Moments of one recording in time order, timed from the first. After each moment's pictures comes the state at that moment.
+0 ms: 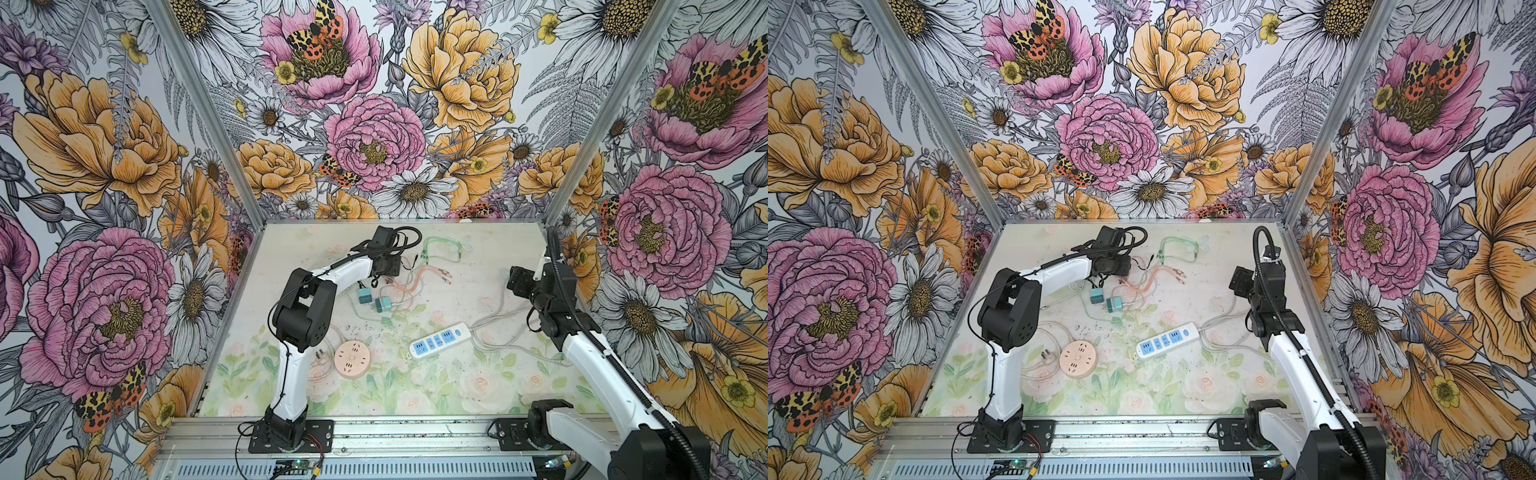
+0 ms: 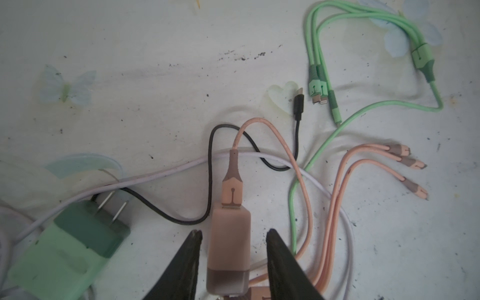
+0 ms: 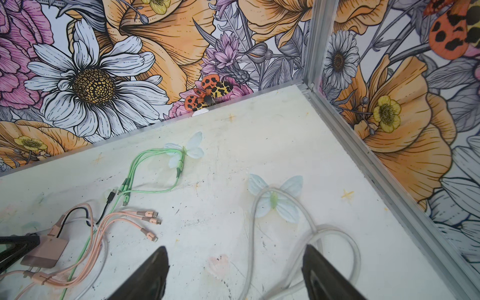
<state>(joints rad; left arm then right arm) -0.49 2.12 1.59 -0.40 -0.03 -0.27 0.03 1.03 0.71 -0.18 0.12 0.28</state>
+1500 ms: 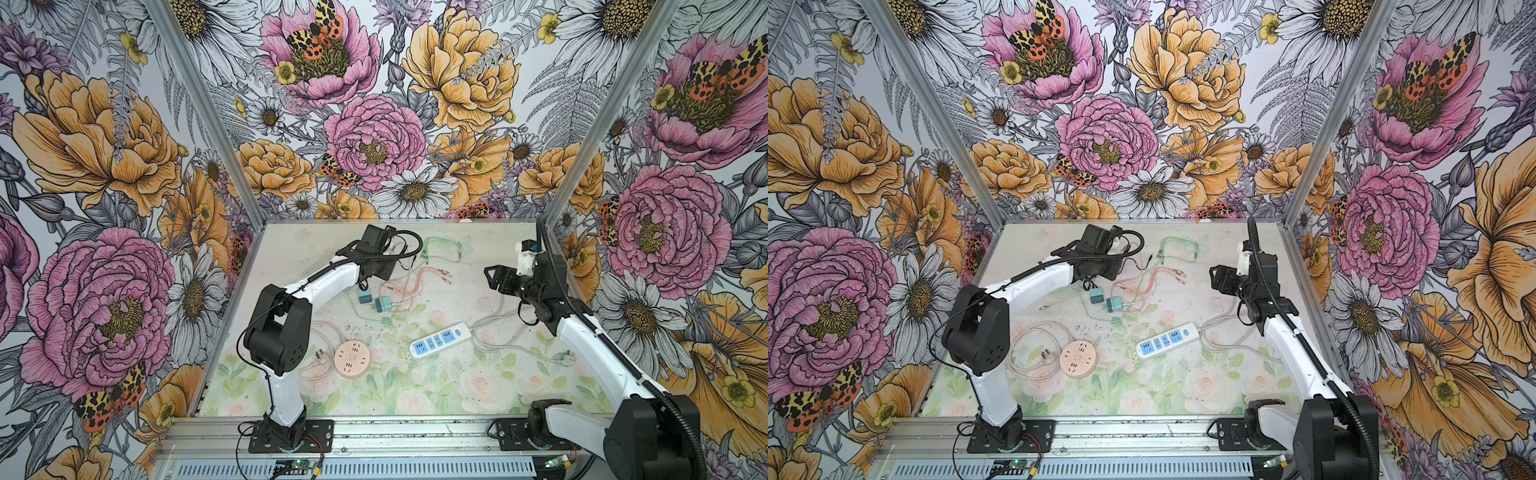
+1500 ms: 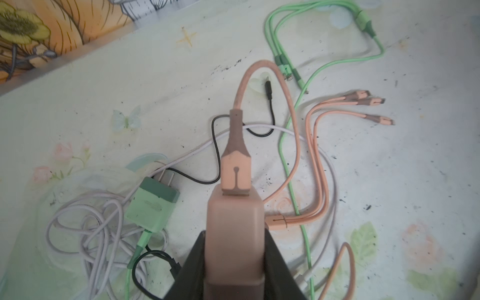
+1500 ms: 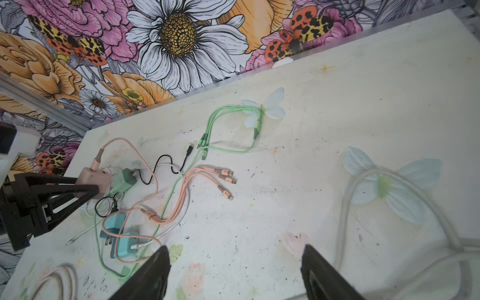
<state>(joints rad) -0.50 1.80 1.40 -0.41 -0.02 0.06 0.05 1.16 0.80 -0.22 -0.33 0.32</state>
